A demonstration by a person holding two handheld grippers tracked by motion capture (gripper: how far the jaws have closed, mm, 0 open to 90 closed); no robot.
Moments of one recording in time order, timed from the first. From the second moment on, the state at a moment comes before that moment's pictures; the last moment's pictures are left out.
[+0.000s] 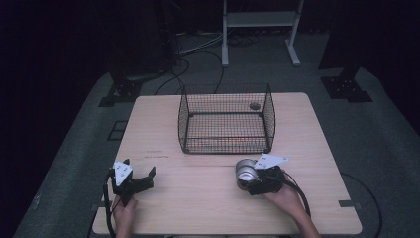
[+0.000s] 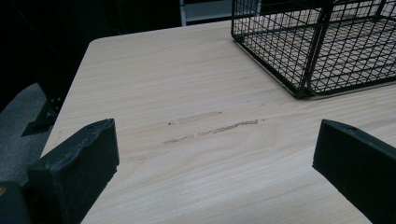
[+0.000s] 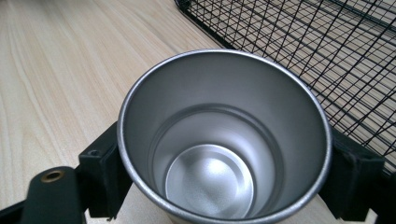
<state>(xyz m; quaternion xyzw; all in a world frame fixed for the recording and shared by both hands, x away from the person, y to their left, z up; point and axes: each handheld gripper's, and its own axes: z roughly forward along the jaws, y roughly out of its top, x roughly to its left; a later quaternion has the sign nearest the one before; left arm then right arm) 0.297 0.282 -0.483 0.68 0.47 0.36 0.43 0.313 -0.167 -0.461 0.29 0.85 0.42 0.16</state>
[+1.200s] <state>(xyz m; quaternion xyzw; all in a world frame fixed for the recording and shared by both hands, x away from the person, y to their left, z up) 0.296 0.282 -0.483 0.68 0.47 0.36 0.43 0.305 -0.178 -0.429 0.28 0.84 0.44 0.15</state>
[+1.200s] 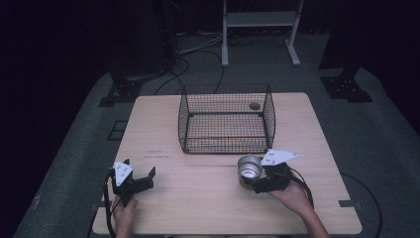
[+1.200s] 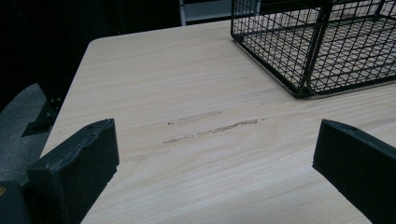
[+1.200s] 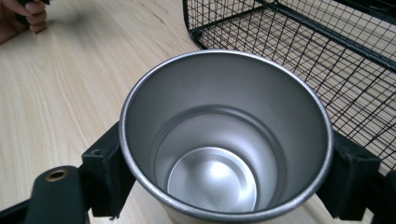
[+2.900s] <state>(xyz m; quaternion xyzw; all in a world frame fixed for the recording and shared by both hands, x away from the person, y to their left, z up) 0.296 0.282 -0.483 0.68 0.47 0.36 0.43 0.335 -0.172 -0.351 0.24 0.83 0.48 0.12</state>
